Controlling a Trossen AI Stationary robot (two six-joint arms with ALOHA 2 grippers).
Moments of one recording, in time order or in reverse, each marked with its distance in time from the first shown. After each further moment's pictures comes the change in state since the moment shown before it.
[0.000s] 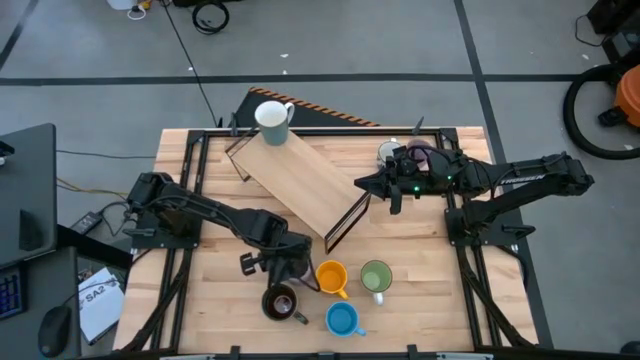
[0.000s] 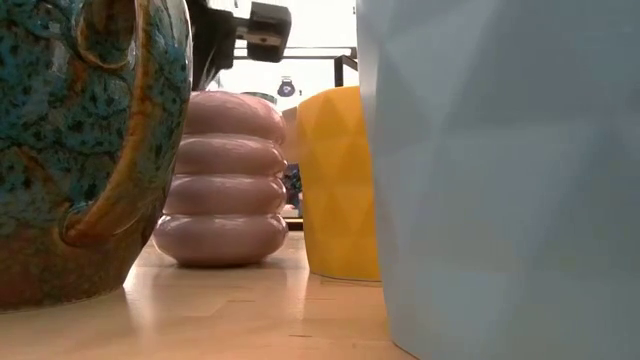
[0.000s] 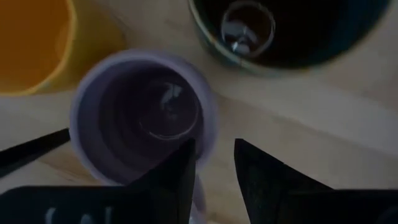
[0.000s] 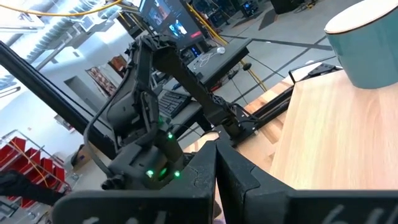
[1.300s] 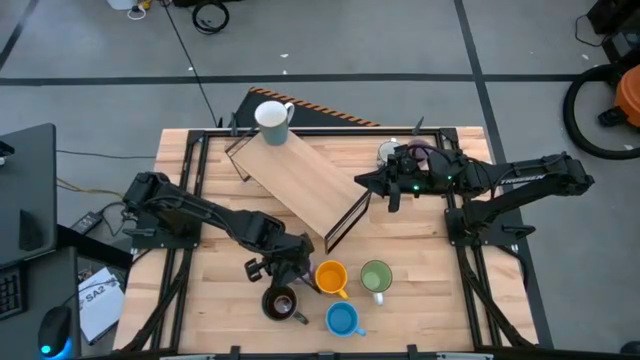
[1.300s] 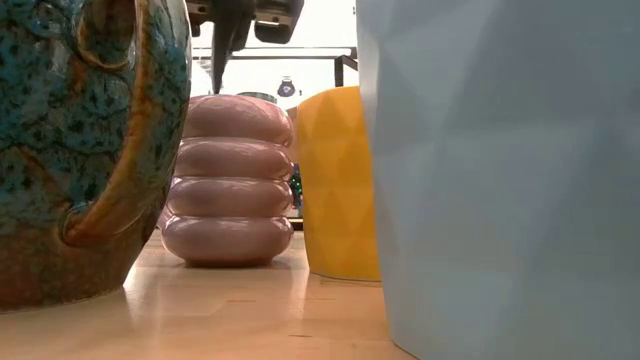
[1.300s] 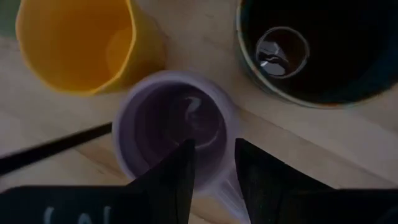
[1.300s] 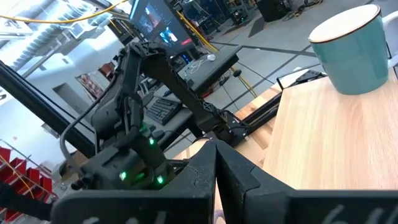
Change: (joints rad) left arm -0.022 -0.024 0.004 0.103 -0.058 -0.145; right arm 0.002 0.000 0.000 0.002 0.053 -0.004
